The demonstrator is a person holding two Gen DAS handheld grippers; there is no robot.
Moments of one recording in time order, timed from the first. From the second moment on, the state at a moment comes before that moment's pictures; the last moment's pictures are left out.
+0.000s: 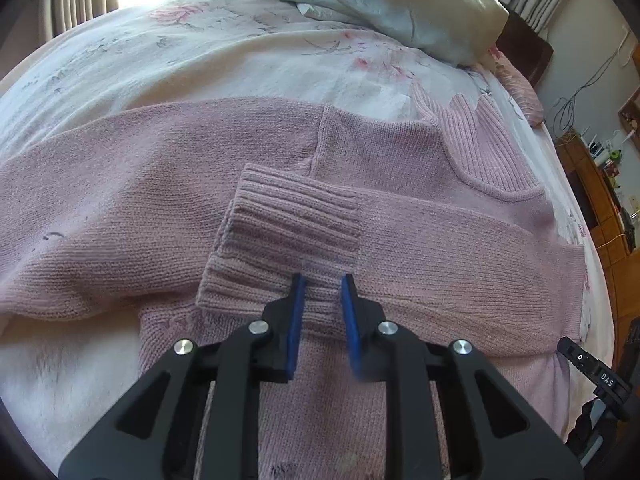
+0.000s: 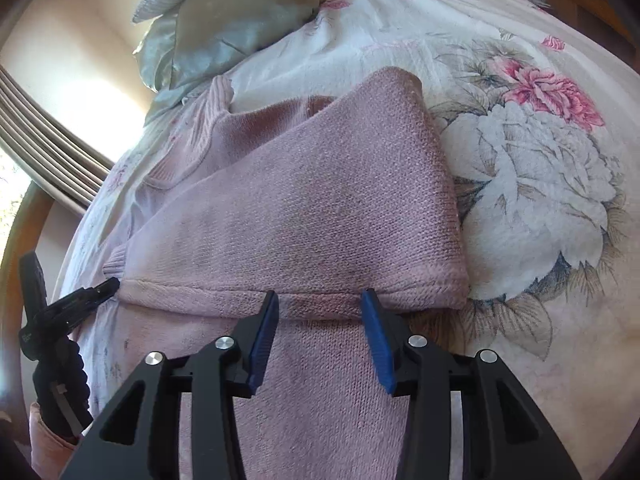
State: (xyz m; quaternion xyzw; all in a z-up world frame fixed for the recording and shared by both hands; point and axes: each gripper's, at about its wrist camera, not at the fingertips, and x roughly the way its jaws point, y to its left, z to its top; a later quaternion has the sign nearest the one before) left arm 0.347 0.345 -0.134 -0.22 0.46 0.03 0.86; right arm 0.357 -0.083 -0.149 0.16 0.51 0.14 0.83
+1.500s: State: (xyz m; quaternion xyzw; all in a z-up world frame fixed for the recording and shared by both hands) left arm 0.166 0.614 -0.080 -0.32 0.29 0.21 0.88; right arm 0.255 0.026 -0.149 0.04 0.52 0.21 0.83
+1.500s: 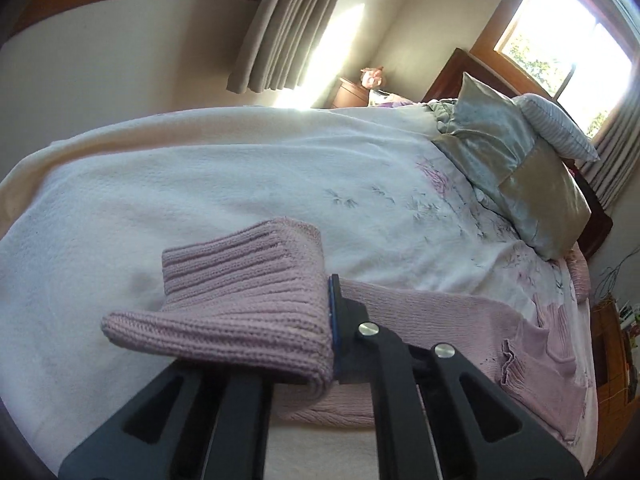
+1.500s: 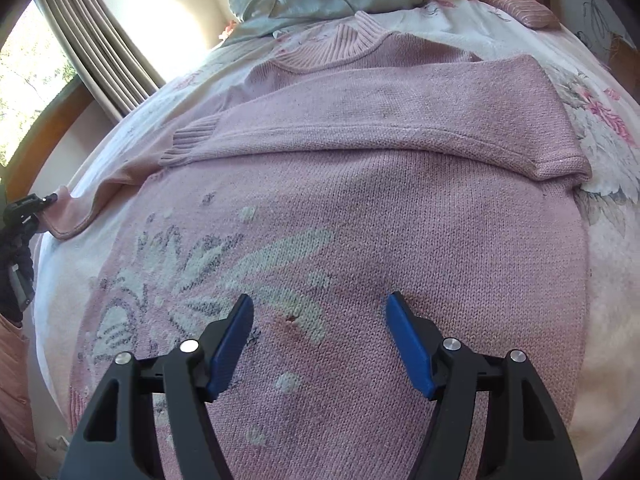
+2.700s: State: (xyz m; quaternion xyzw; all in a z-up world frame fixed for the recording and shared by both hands) left arm 0.335 0.309 -0.150 -0.25 0.44 -0.11 0.86; right arm 0.245 -0.042 -0.151 0.05 0.51 0.15 0.84
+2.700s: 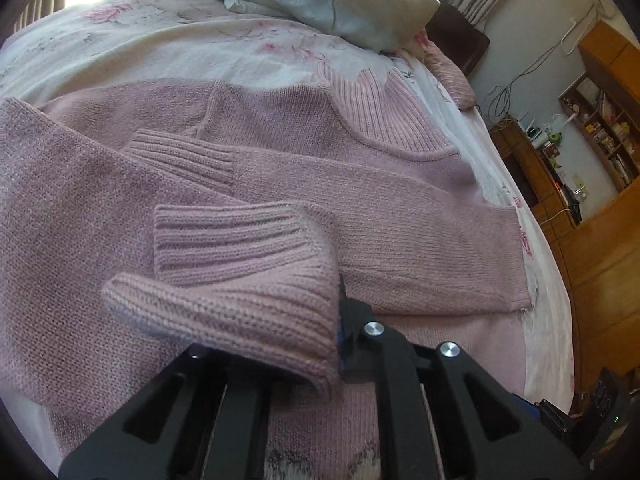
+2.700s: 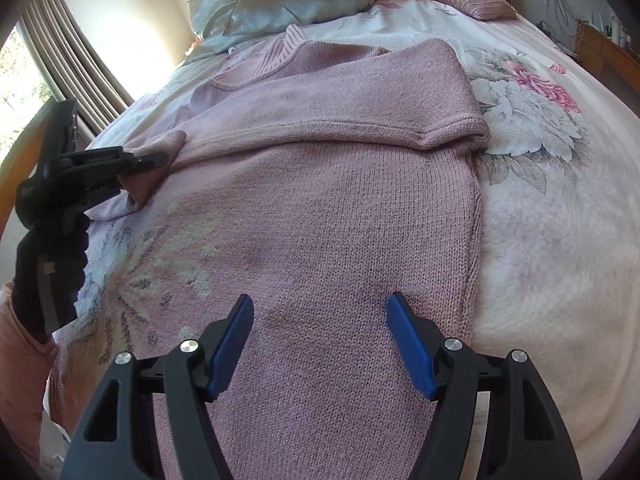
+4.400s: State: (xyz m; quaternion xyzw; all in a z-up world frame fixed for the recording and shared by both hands) left arm 0.302 0.371 -0.115 -0.14 0.40 0.00 0.91; right arm 0.374 0.060 -0.089 -0.05 0.47 0.17 0.86
